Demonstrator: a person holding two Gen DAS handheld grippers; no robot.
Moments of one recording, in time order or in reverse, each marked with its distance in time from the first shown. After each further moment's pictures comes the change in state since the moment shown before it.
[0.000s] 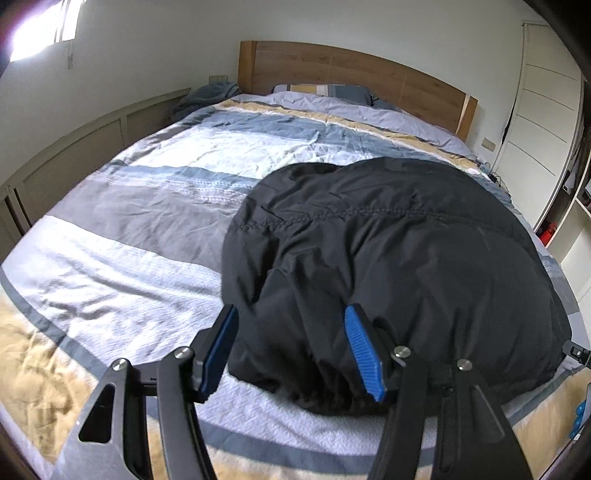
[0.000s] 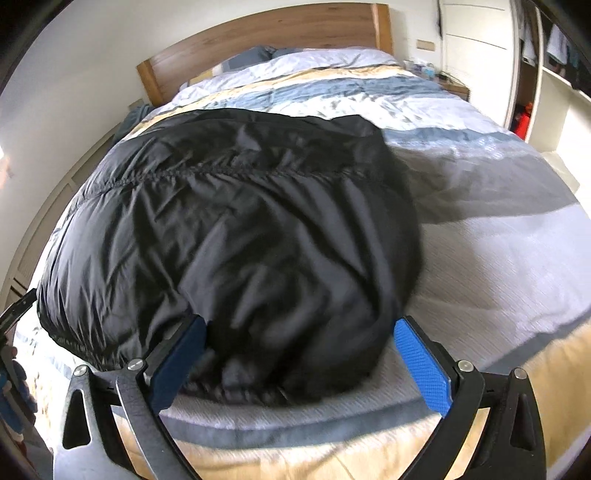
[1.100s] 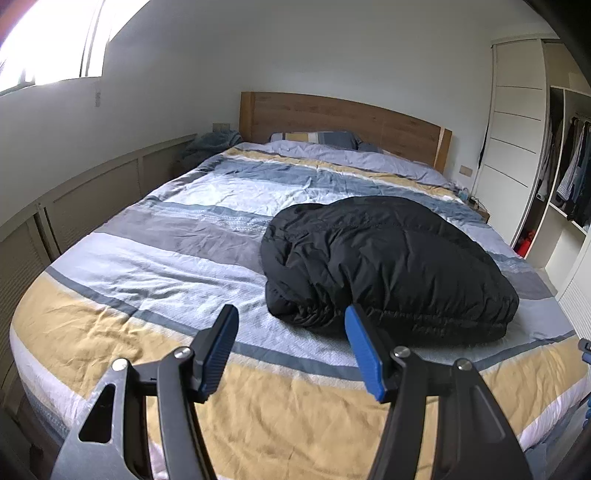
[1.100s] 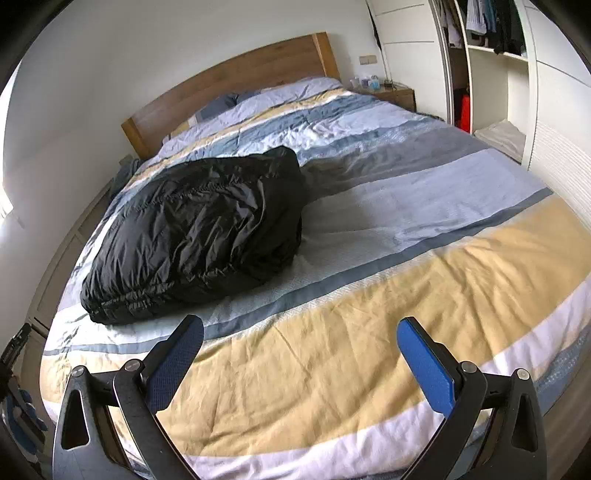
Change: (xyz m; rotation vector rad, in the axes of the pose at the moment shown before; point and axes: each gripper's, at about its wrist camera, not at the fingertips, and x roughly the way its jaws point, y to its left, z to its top) left arm -0.198 0.024 -0.079 0.027 -0.180 -0.022; right arm -0.172 -0.076 -0.116 0.160 -0.154 0.019
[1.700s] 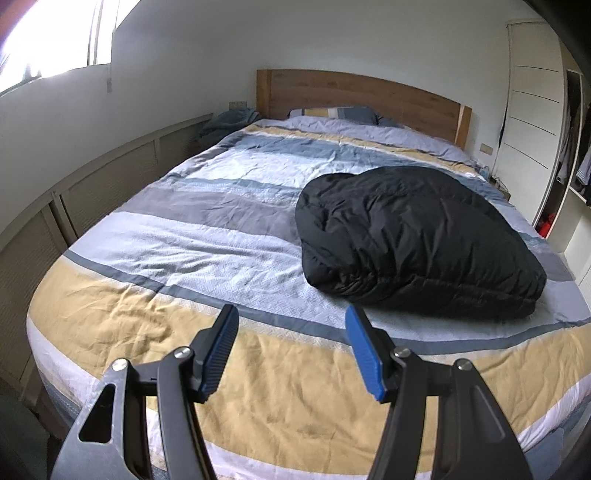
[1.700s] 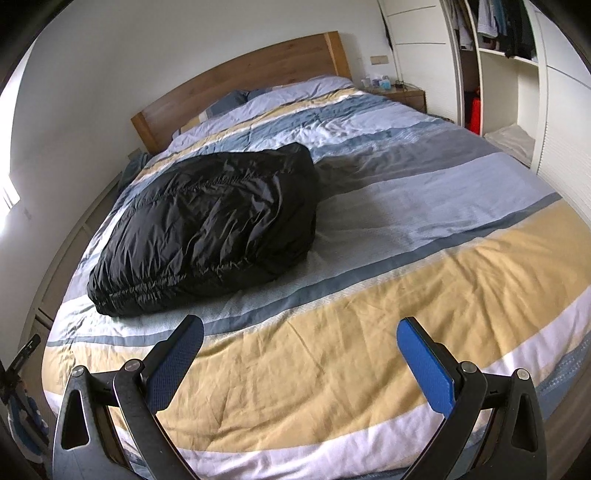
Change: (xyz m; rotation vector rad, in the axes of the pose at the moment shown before) left arm 0.026 0.028 -0.016 0.008 0.106 0.082; right arm 0.019 0.016 -0.001 -0.036 0.031 0.032
